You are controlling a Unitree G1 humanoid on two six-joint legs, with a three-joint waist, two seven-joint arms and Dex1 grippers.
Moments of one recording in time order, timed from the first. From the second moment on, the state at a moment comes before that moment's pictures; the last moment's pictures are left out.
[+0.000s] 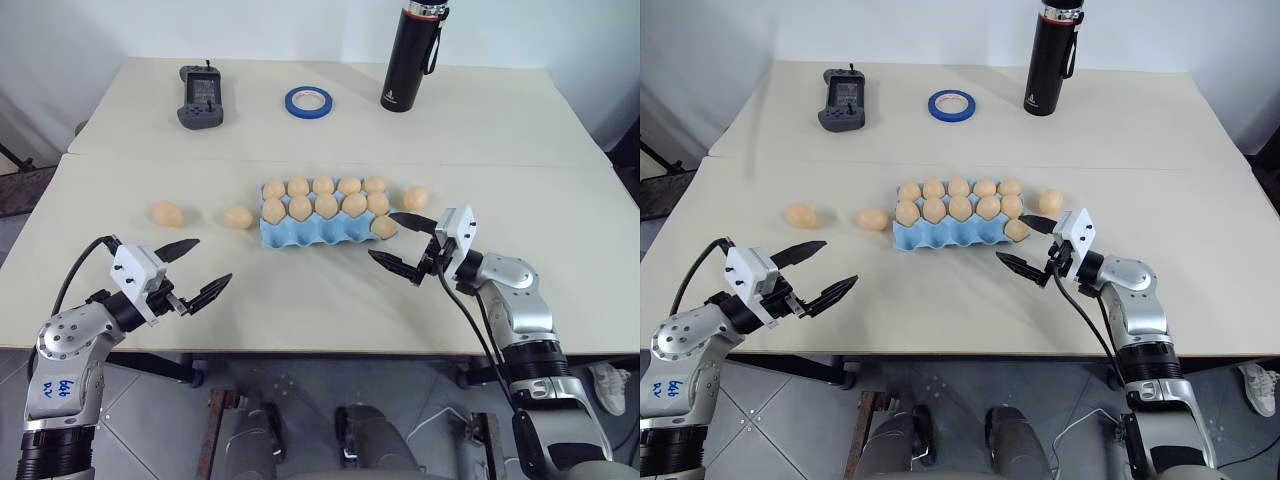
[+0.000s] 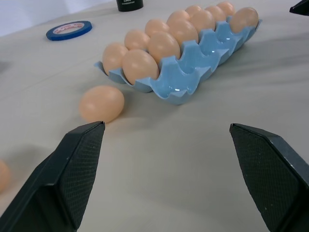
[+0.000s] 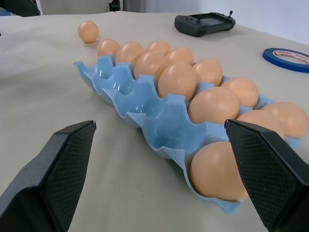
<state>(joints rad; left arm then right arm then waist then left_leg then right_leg) -0.05 0.61 0.29 -0.13 -0.37 0.09 -0.78 -0.51 -0.44 -0.03 0.35 0.33 -0.08 1.04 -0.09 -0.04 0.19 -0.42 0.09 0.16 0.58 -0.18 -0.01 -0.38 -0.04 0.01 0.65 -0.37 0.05</state>
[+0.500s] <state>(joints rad) -0.13 0.60 0.14 -0.13 -0.37 0.06 -0.89 -0.31 -0.48 -0.17 0.09 0.37 -0.01 0.86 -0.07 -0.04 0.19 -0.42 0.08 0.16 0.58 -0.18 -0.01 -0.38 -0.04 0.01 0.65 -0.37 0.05</state>
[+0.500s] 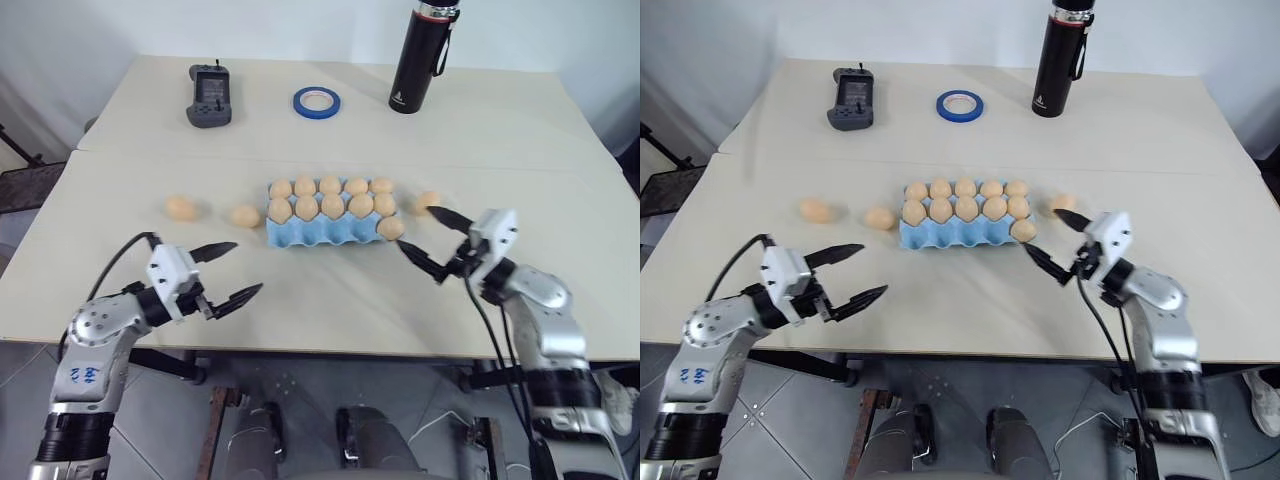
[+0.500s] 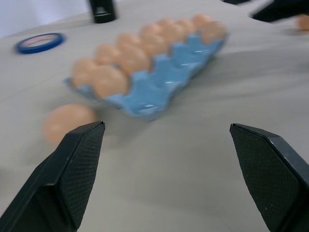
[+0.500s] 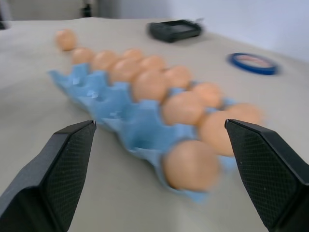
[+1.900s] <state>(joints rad) -0.19 0.53 -0.05 -0.11 -0.29 0.02 -0.92 -0.09 -0.58 -0.35 0.32 0.35 -0.05 0.84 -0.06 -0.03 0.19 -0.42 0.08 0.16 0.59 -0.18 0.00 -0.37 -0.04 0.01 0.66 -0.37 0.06</state>
